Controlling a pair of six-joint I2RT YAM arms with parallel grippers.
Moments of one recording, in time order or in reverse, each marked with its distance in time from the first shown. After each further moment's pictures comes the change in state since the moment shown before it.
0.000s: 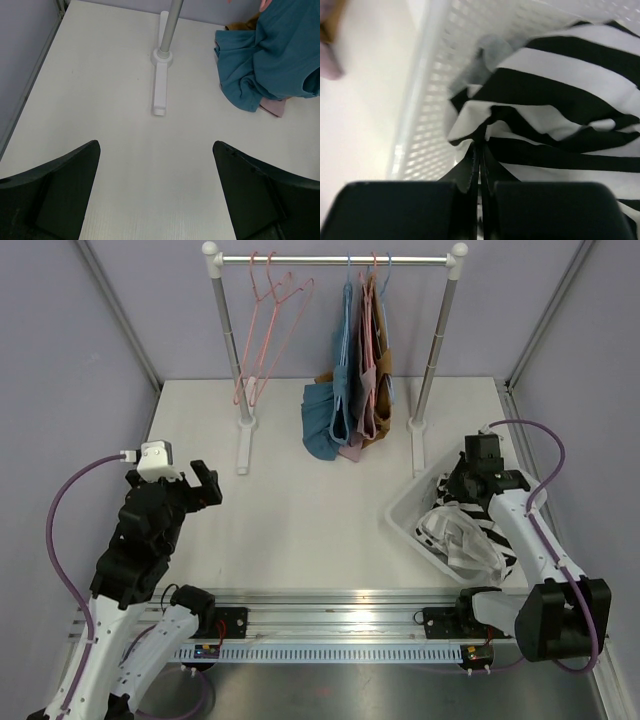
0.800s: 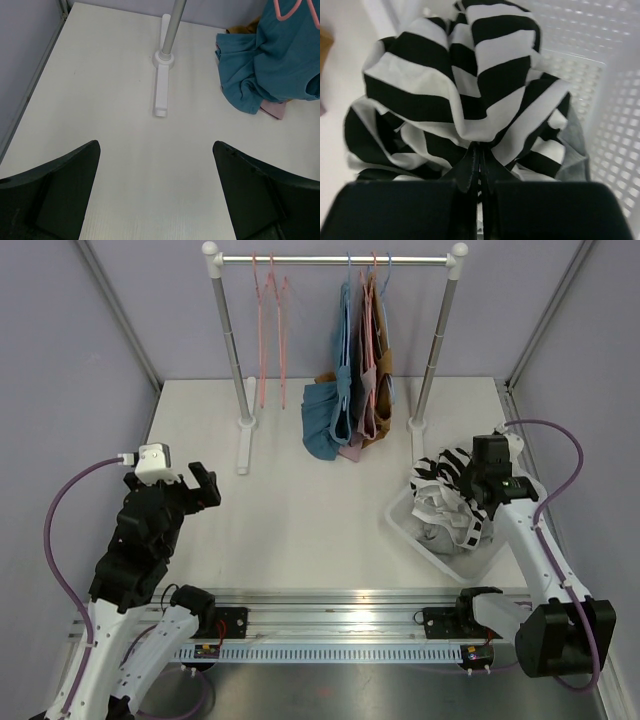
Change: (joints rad) left arm 0.002 -0.029 -0.010 0.001 -0.011 0.000; right arm -0.029 -0.072 0.027 0.019 0.102 0.009
